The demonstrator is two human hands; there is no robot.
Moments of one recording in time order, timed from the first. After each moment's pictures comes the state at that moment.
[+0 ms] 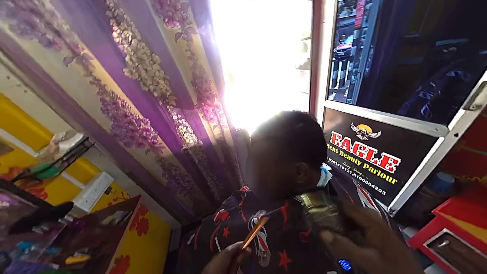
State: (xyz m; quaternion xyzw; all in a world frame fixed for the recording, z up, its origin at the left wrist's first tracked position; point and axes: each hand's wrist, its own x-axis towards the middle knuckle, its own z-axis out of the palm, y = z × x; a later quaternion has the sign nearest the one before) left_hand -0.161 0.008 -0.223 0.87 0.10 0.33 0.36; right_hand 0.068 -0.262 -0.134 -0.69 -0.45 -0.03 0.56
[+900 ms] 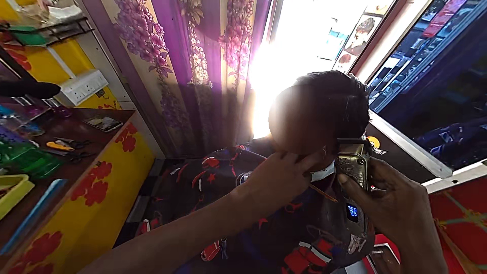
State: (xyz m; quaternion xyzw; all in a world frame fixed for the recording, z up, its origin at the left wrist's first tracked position) left_hand -0.038 -0.040 -0.080 0.97 -0.10 0.18 -0.09; right_hand 0.095 -0.249 -0.077 -0.82 -0.43 -0.19 0.33
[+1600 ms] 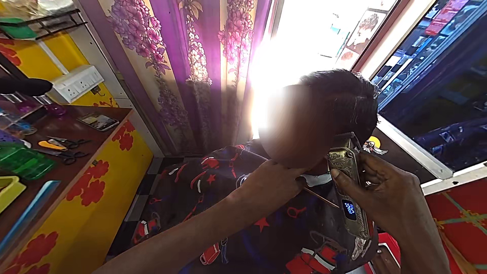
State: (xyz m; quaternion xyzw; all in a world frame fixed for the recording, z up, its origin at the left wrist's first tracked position) left_hand -0.034 -0.022 -0.104 0.98 -0.11 0.17 -0.07; right_hand 0.100 -0.222 -0.066 -0.84 -0.42 -0.14 0.31
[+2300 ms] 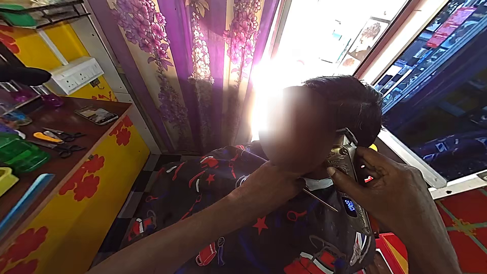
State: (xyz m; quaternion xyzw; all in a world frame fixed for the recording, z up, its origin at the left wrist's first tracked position) left_hand -0.030 -0.011 -0.117 0.96 -0.12 0.23 -0.03; right_hand 0.099 -0.205 -0.042 -0.83 -0.47 -0.20 0.22
